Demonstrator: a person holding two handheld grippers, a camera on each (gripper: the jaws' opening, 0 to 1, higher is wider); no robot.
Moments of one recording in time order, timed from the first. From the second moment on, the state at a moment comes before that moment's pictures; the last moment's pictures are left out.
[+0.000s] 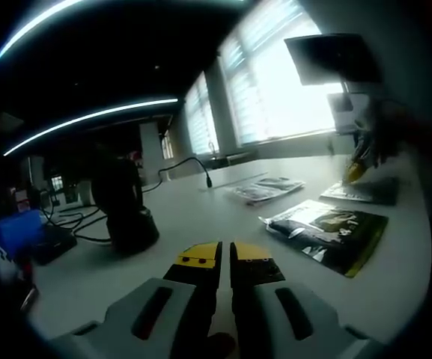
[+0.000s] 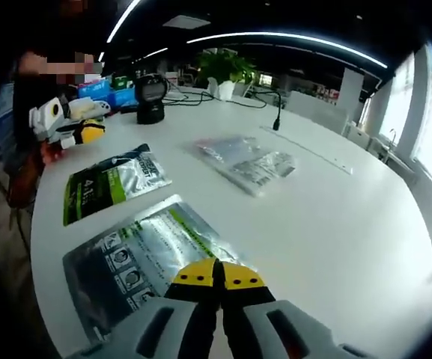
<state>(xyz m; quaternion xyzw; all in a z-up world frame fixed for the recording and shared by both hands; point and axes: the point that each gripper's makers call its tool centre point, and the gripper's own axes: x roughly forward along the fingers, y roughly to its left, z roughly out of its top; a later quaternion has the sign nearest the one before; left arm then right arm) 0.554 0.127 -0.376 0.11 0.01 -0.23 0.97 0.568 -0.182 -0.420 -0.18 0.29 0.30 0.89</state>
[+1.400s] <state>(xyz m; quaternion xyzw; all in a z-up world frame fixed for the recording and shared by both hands) 0.563 0.133 -0.378 0.11 0.01 -0.23 0.97 0.600 -0.197 -0.429 -0.19 0.41 0.34 0.83</state>
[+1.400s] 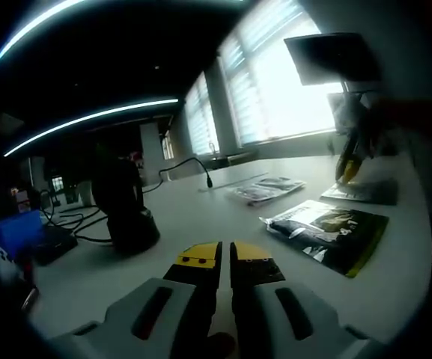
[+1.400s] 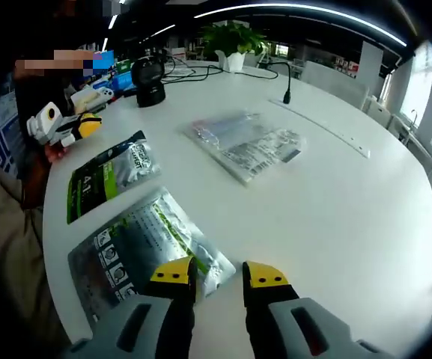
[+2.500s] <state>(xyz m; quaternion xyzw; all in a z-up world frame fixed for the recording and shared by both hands) 0.562 0.133 -0.377 0.10 0.01 -0.23 0.97 0.572 -0.178 -0.424 -0.29 0.37 0.33 0.82</state>
